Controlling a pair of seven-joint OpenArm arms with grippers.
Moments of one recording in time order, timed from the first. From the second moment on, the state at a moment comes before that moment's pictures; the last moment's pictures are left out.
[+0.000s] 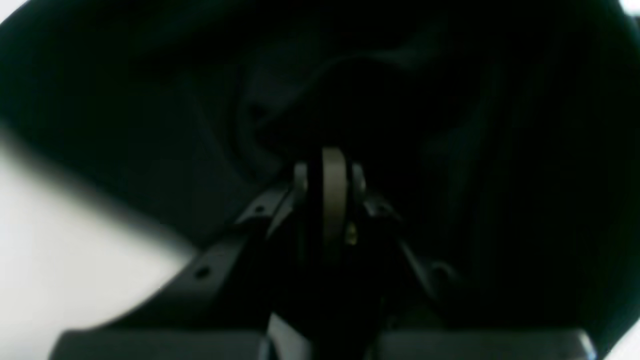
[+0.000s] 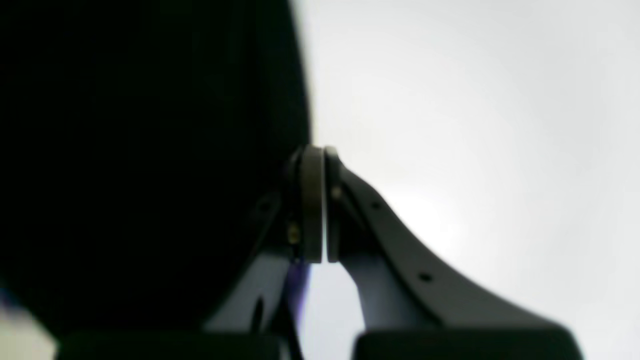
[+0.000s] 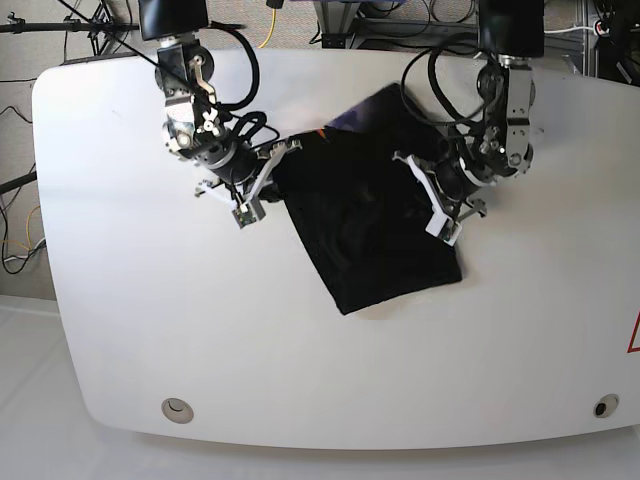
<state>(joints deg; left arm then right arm) 0.0 -9.4 -0.7 80.0 -16.2 -34.7 31.9 -6.9 8.3 -7.2 90.6 14.0 19.4 -38.8</state>
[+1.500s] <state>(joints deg) 6.6 -9.5 -2.8 86.1 -14.2 -33.3 29.2 -4.6 -0.8 -11.2 93.8 11.3 19.6 -39.6</state>
